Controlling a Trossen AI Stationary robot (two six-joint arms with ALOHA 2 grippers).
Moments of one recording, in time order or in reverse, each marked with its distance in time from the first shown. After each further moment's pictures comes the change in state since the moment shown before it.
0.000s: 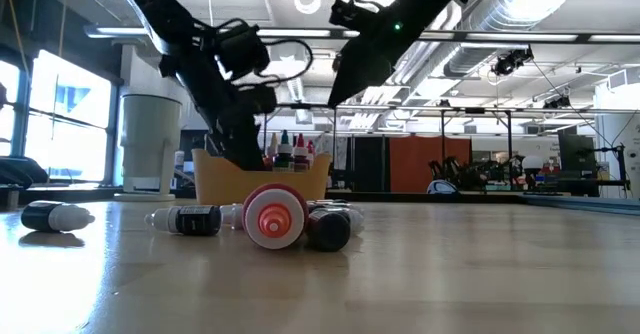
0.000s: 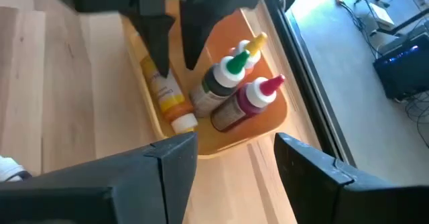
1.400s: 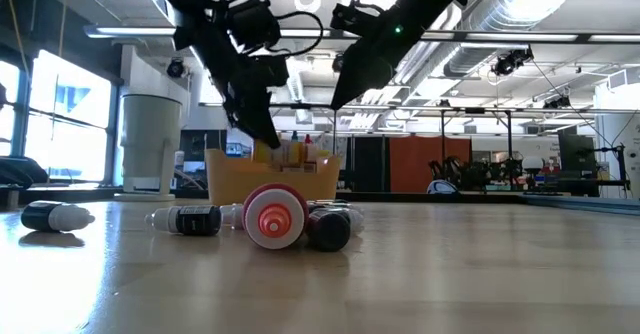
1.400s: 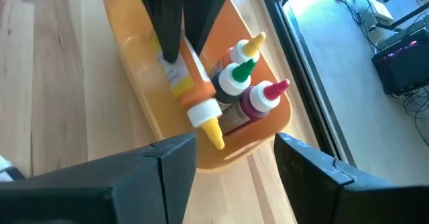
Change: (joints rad) left arm -0.008 -0.031 0.170 -0.198 0.050 0.027; right arm -0.020 0.000 0.000 -0.015 -0.002 -0.006
